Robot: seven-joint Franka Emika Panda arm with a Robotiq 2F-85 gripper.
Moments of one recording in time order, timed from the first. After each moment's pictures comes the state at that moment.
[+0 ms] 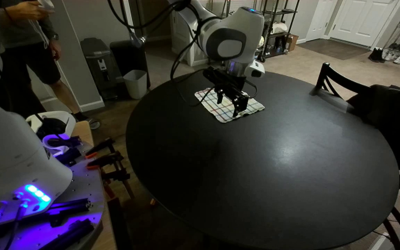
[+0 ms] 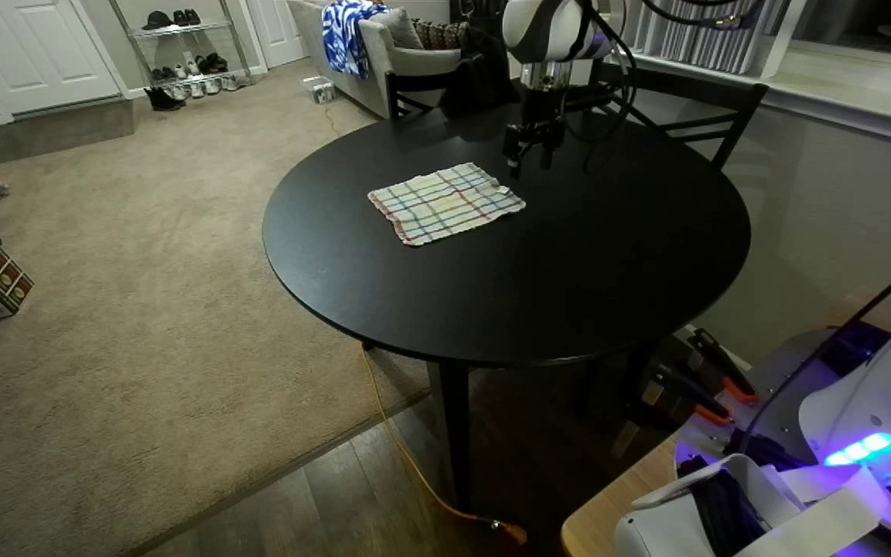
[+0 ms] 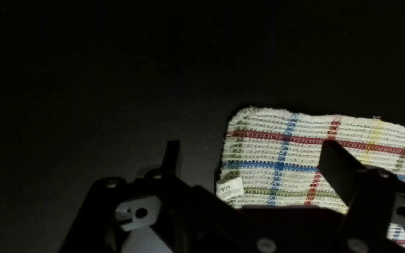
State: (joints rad) arm -0.12 0.55 0.04 -1.84 0.14 2.35 -0.29
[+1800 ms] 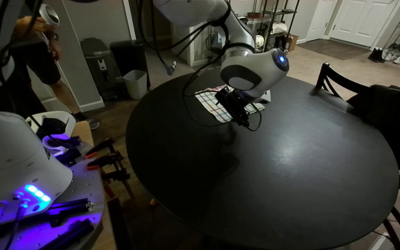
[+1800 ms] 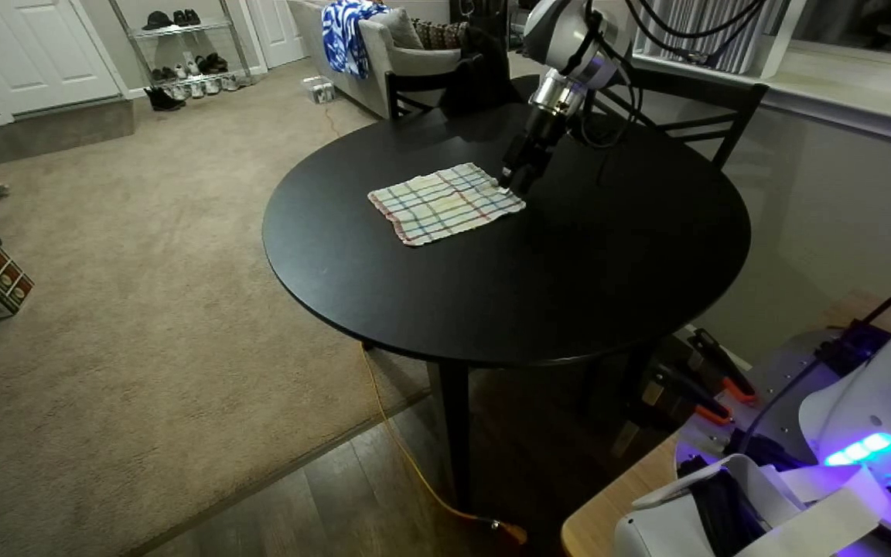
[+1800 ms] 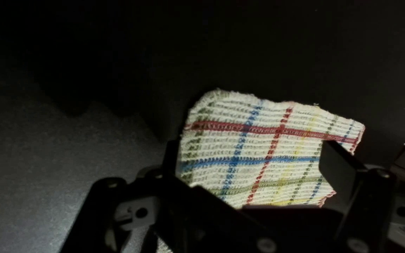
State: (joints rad) arm -0.37 0.77 0.22 -1.65 0.53 2.18 -0.83
